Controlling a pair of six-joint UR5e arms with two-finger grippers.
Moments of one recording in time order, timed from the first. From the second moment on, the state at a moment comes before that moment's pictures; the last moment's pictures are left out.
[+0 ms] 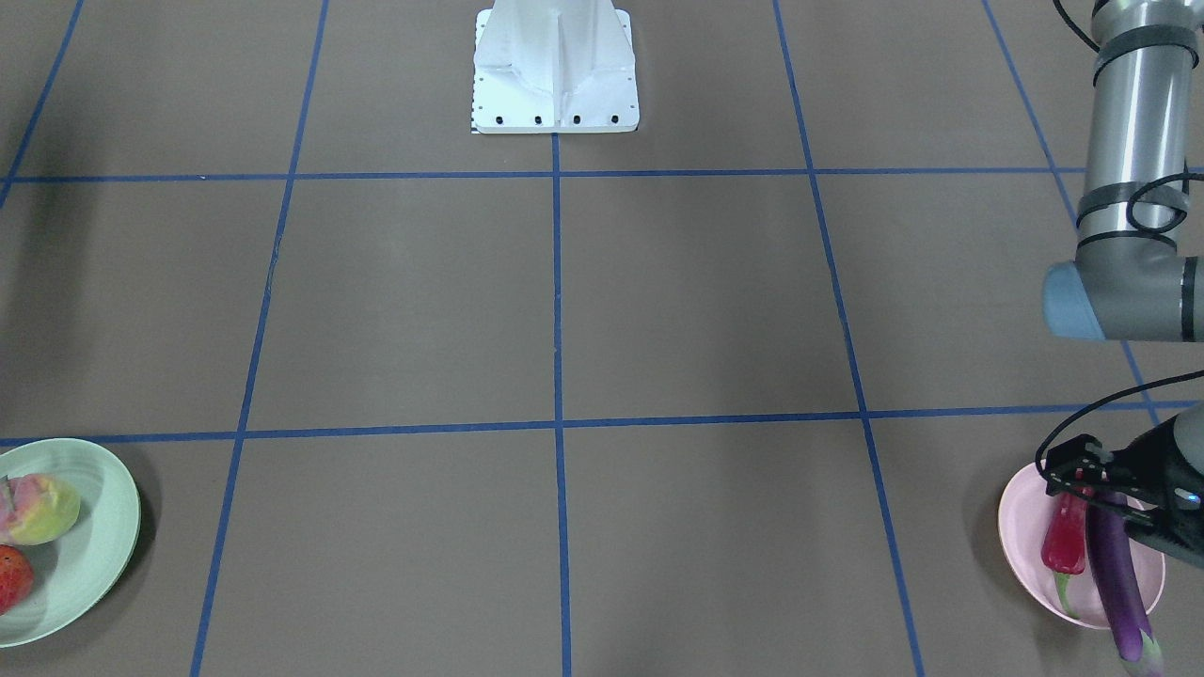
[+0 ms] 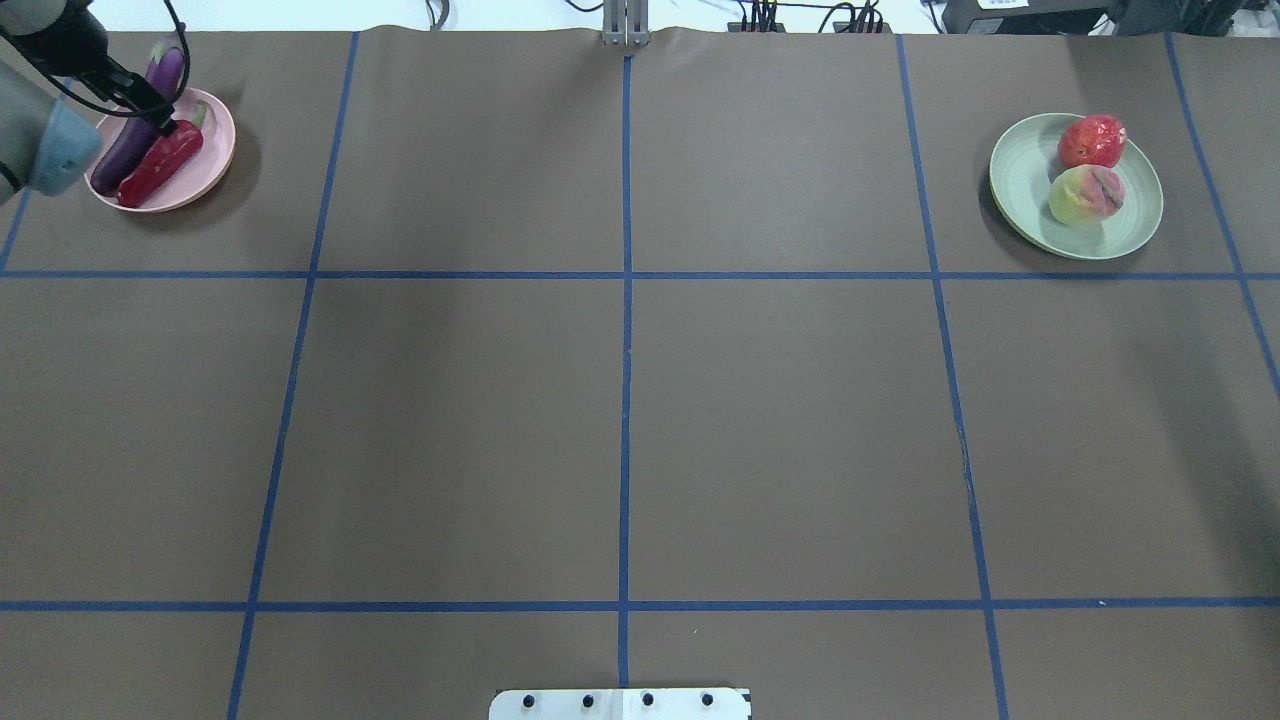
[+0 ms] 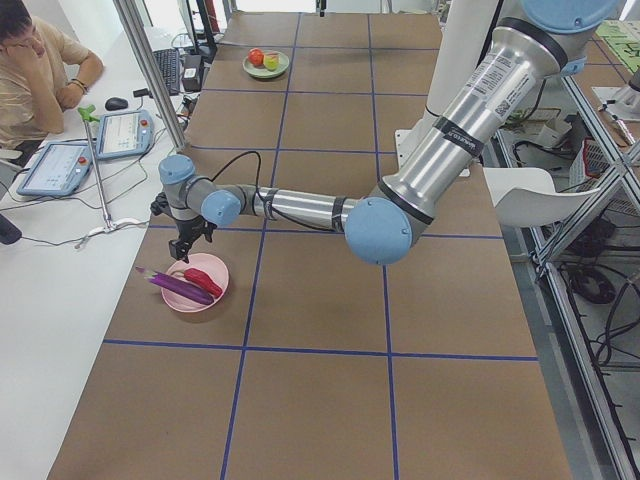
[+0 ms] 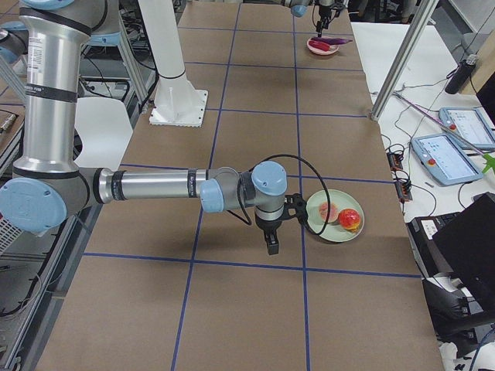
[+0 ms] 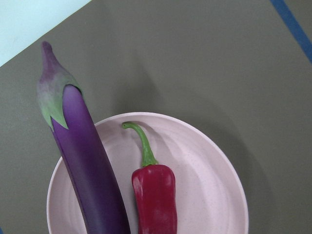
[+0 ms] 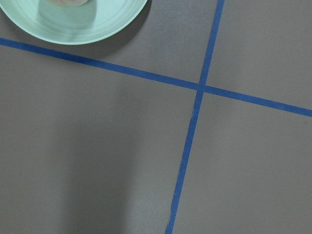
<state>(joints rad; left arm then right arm) -1.26 -2.14 -1.09 -1.91 -2.26 -0.01 1.46 -1.71 1.77 -1.44 2.30 -0.01</state>
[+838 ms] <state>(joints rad) -1.54 -1.63 -1.72 -1.54 -2.38 0.01 1.46 -1.70 1.77 -1.45 2.30 -0.01</state>
